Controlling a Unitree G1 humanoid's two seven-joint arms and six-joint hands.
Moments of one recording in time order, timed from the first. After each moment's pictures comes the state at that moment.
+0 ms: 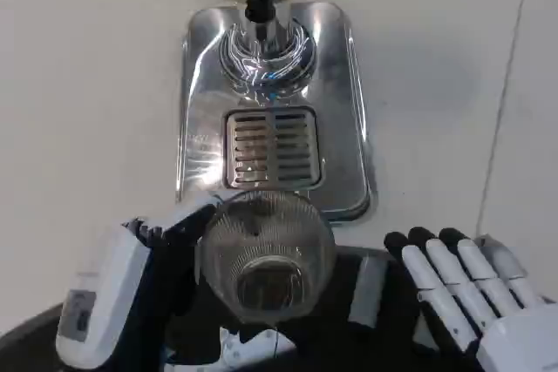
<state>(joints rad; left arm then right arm) 0.29 0.24 -0.02 -0.31 0.63 -0.57 0.26 0.80 -0.19 0.00 -0.88 -1.11 -0.38 -0.02</state>
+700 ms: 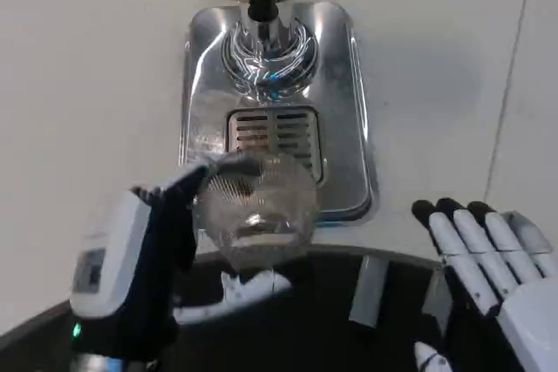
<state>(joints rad) 0.11 0.18 -0.02 -0.17 0.65 -0.49 0.29 0.72 -0.13 -0.01 -0.90 -1.11 -0.29 0.04</state>
